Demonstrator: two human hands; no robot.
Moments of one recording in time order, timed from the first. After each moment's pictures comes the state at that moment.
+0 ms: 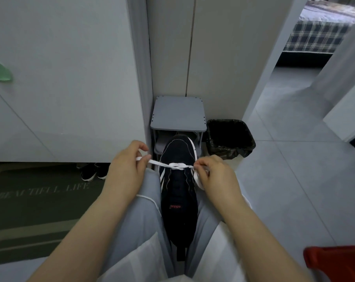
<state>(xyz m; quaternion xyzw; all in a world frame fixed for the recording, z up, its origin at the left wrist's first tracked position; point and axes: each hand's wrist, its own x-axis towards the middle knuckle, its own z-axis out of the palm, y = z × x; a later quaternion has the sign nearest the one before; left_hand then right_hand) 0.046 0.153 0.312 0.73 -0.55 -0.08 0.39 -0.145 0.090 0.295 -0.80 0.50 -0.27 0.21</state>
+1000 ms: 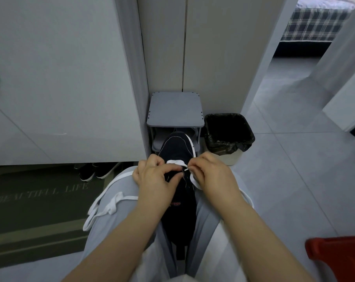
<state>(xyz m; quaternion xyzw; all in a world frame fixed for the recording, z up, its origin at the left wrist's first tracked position) -0.014 0.136 0.274 0.76 -0.53 -0.06 0.38 -0.146 0.088 0.291 -0.85 0.42 -0.28 0.16</state>
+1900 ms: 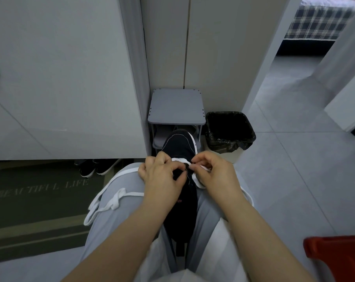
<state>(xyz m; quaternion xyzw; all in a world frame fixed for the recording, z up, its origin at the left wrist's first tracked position) -0.022 0.133 0.270 0.77 -0.55 -0.04 0.33 -0.147 0.088 0.287 -0.72 0.51 -0.31 0.37</state>
